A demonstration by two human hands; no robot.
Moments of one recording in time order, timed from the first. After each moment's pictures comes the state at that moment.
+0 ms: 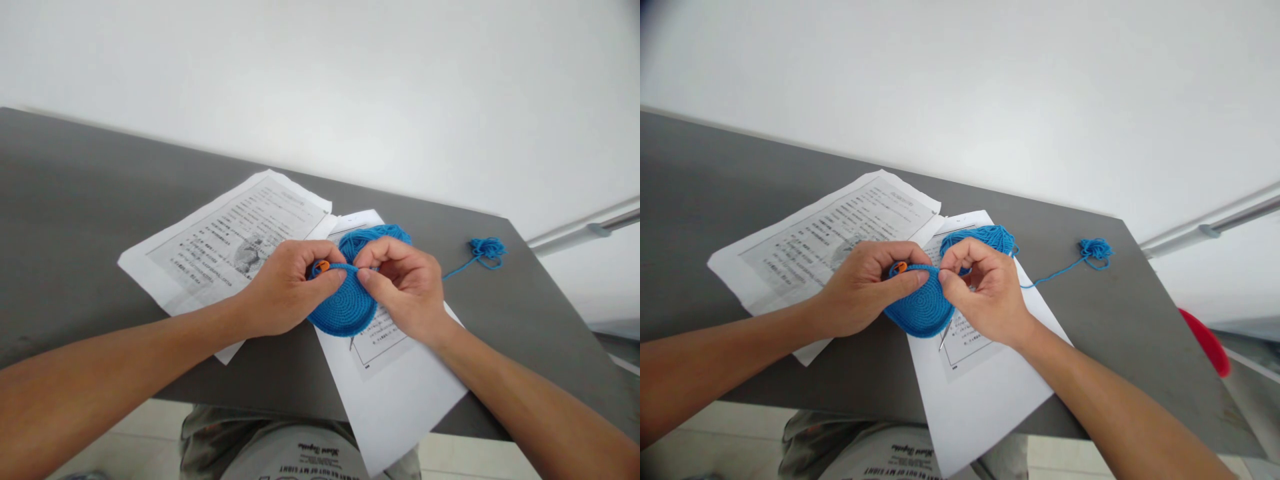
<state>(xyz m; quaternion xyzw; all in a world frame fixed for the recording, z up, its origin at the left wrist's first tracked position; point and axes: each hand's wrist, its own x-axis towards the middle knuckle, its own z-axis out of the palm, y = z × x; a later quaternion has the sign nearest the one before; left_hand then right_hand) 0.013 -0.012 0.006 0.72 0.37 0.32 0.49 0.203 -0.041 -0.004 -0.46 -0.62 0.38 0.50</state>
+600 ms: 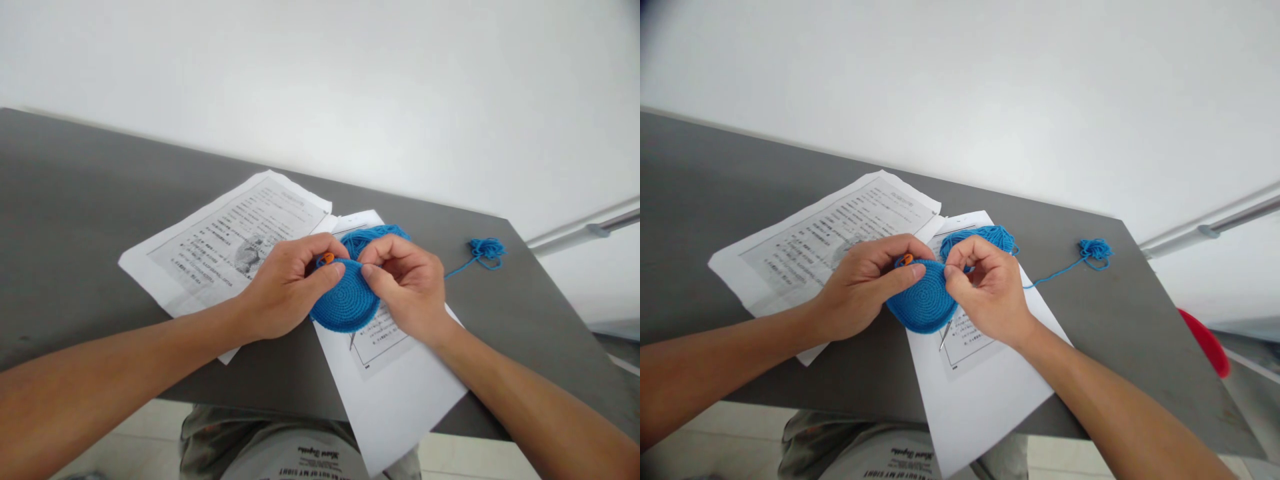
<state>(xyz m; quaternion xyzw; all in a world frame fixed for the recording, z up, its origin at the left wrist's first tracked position) 0.011 -0.014 0.003 0.73 0.36 0.35 0.46 0.201 -0.040 -0.003 -0.48 -0.61 0.36 0.52</state>
